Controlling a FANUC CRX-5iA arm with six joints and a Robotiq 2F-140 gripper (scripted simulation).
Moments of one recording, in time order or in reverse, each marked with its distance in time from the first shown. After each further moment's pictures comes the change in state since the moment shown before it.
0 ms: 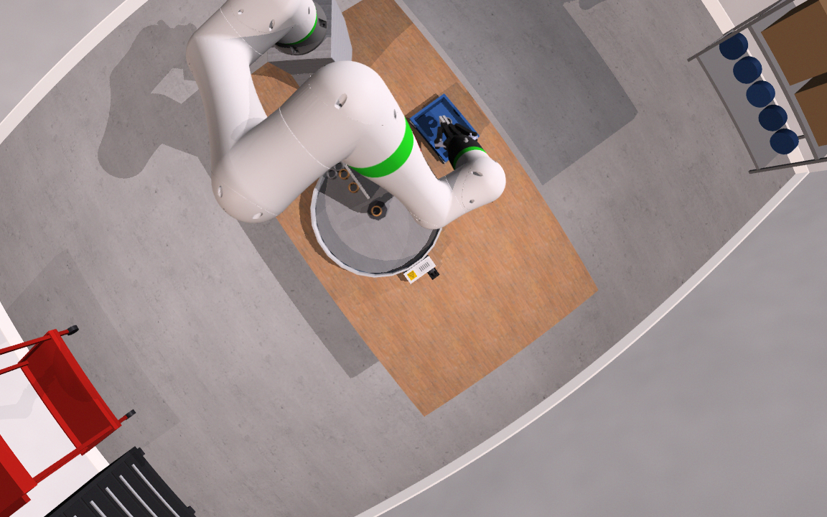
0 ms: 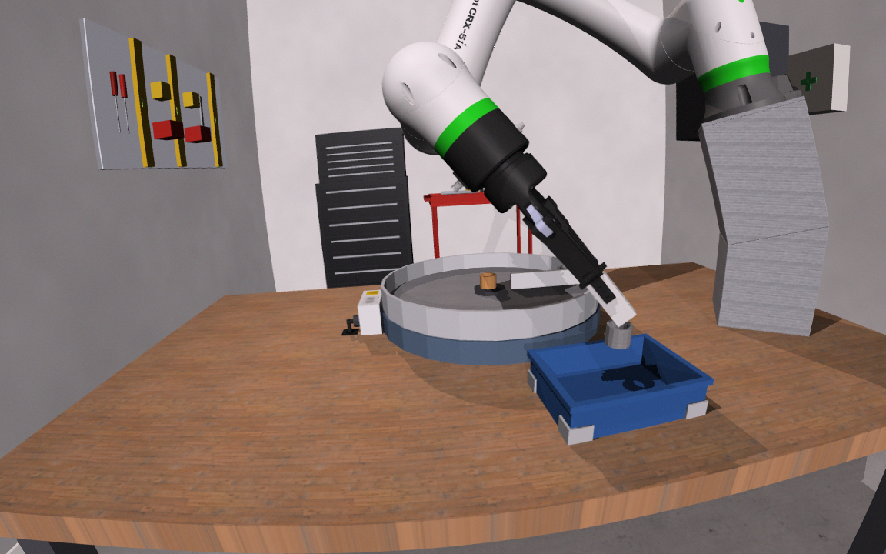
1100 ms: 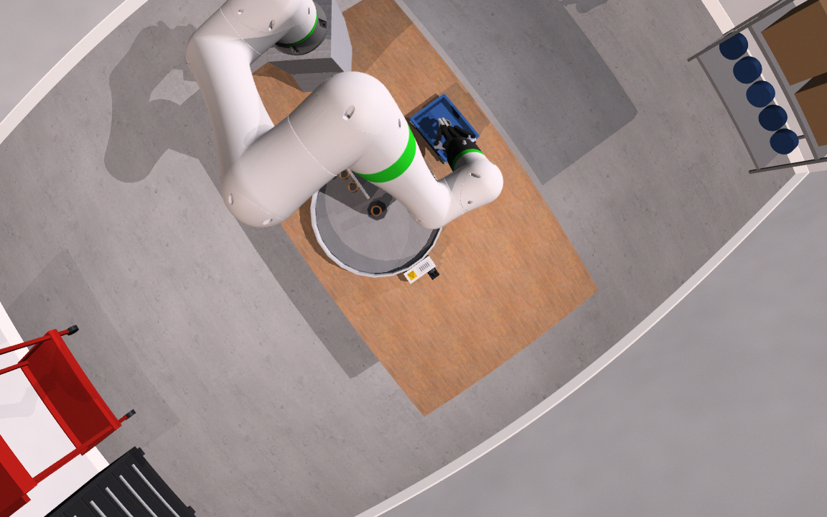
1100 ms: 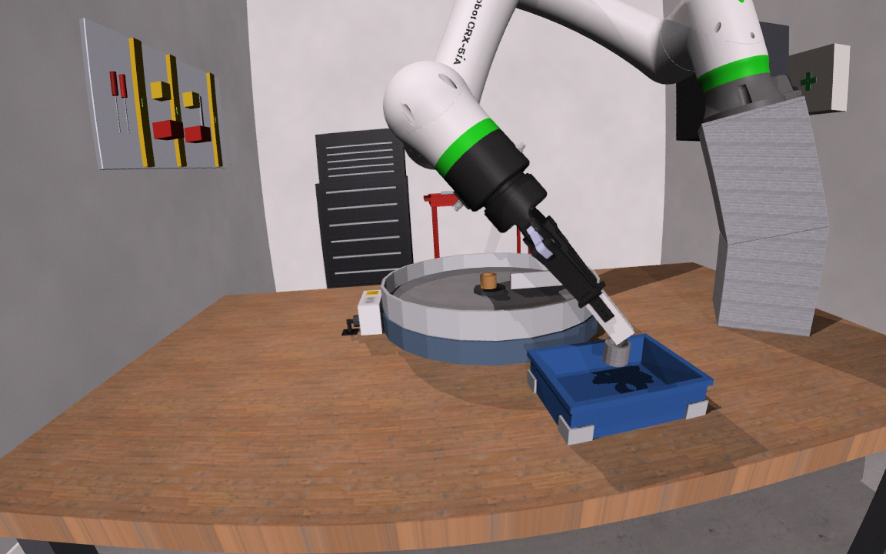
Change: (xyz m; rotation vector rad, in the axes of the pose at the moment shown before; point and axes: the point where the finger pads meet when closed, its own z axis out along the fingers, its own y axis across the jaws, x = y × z) arm -0.015 0.001 0.018 0.000 0.000 0.000
